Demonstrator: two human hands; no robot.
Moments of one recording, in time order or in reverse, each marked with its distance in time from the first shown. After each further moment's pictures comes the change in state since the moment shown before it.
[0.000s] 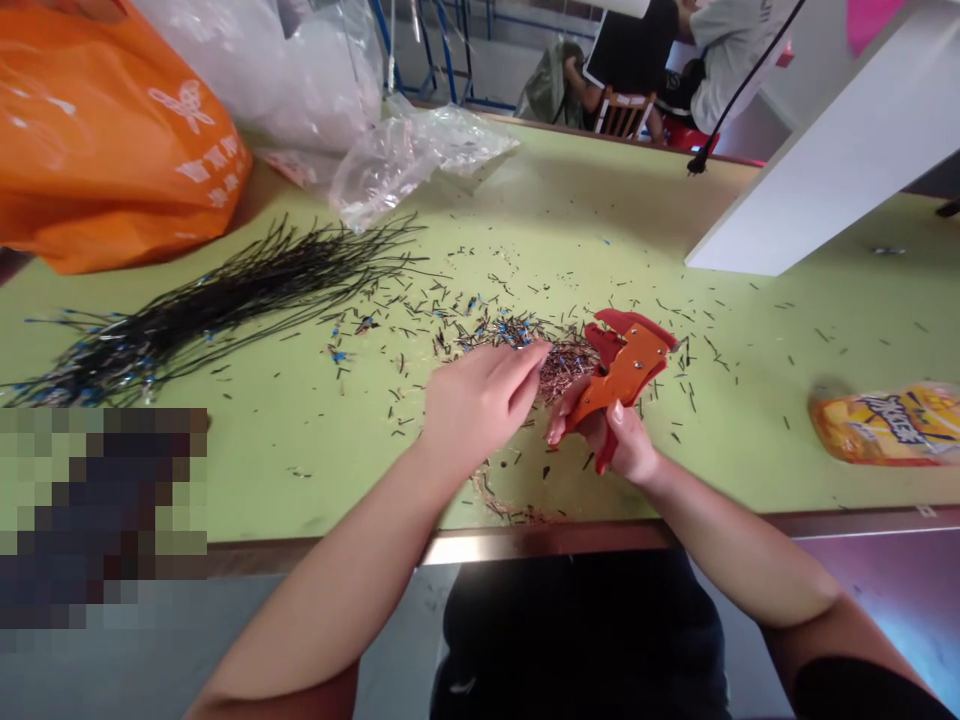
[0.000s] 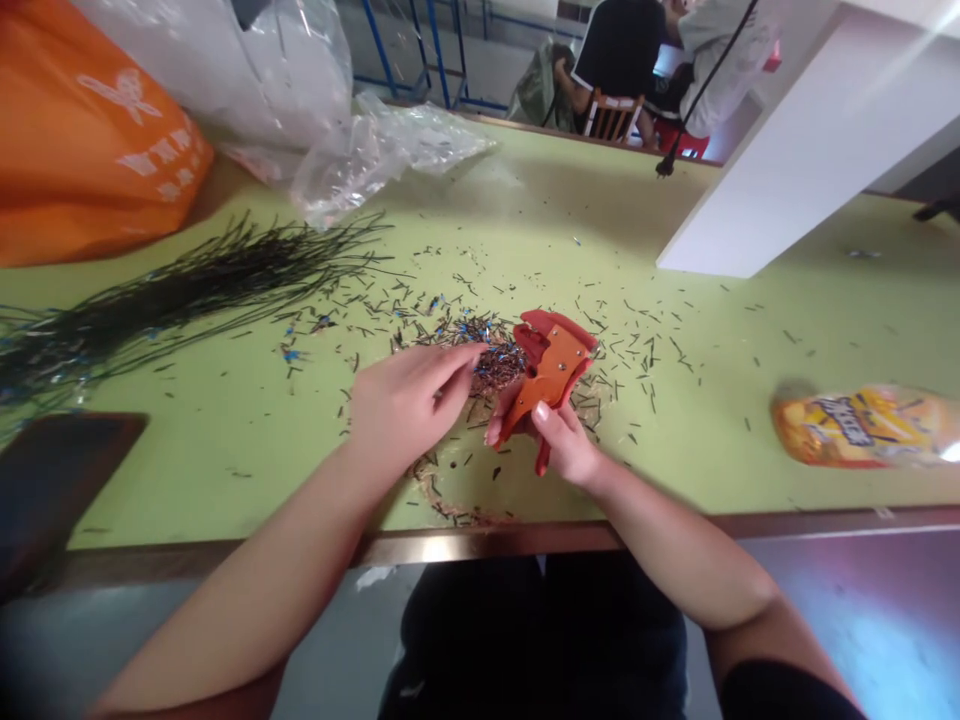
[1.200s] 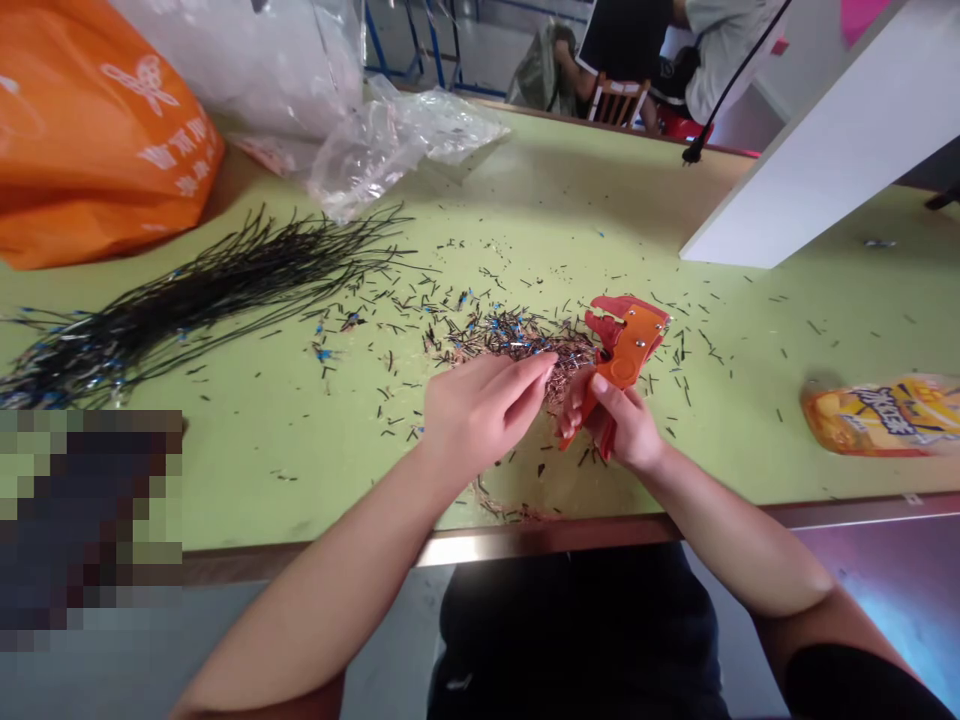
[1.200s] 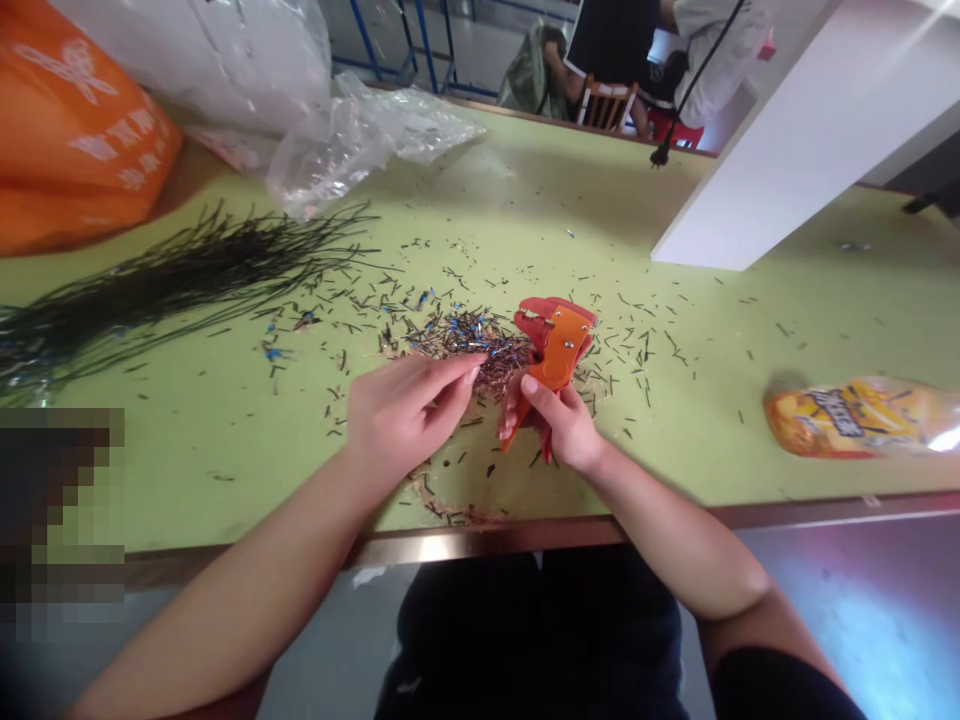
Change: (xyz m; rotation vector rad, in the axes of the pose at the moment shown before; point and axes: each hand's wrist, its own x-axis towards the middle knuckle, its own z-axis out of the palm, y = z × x) left_hand -0.004 0.007 0.006 -0.154 0.174 0.090; right_hand 0.008 -0.013 -0.001 0.062 0.137 0.083
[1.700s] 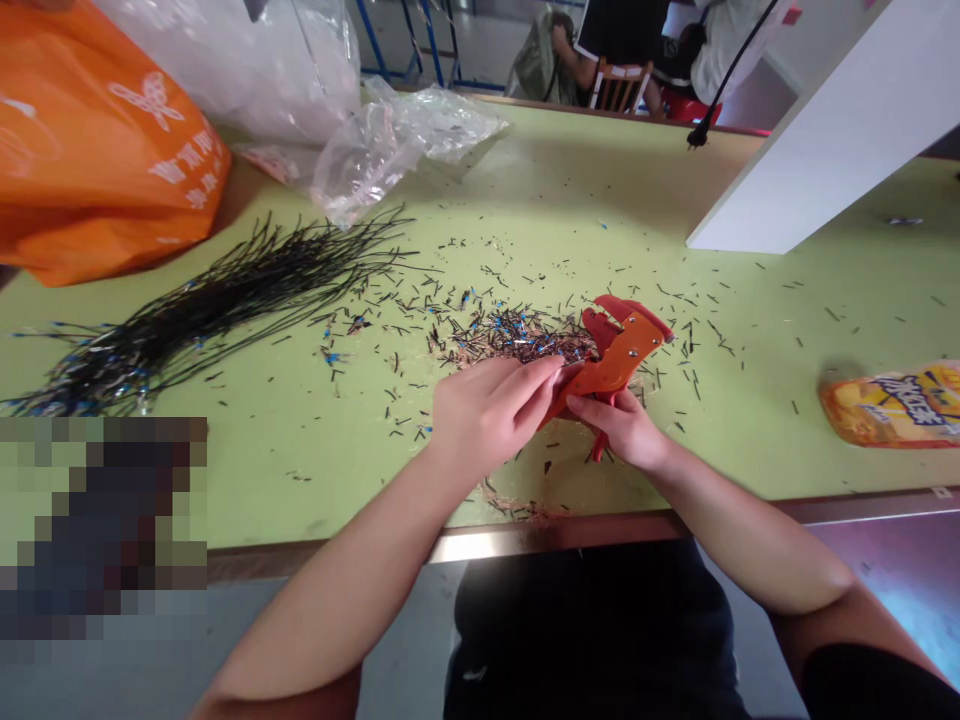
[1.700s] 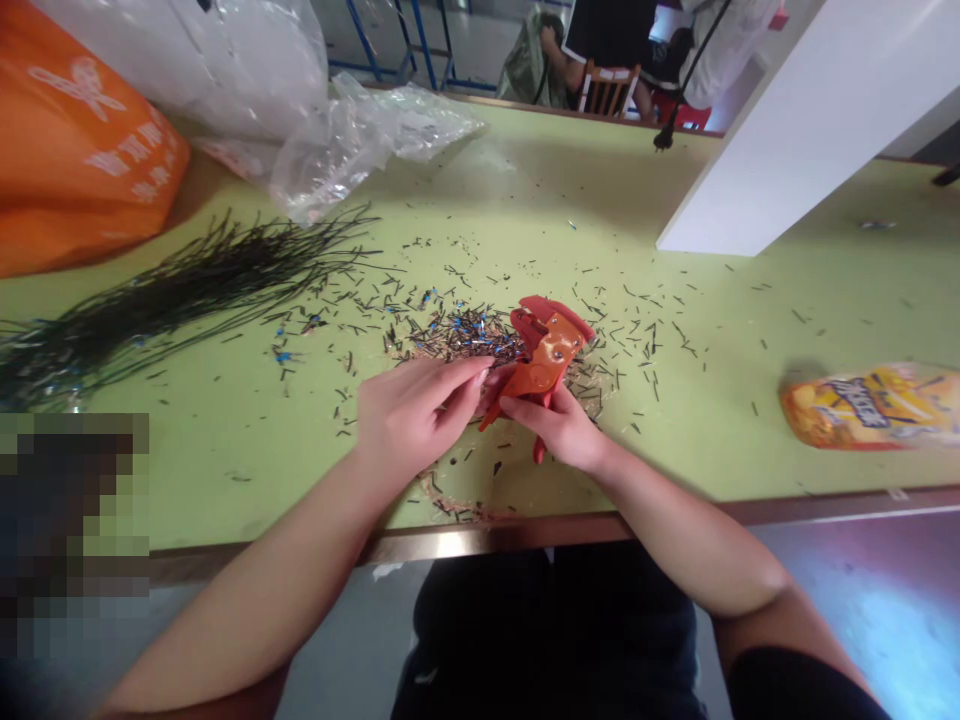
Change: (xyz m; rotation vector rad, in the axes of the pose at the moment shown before) left_hand 0.000 0.003 0.000 0.015 -0.059 0.017; right_hand -0.002 0.015 -0.005 -0.163 -0.007 0.010
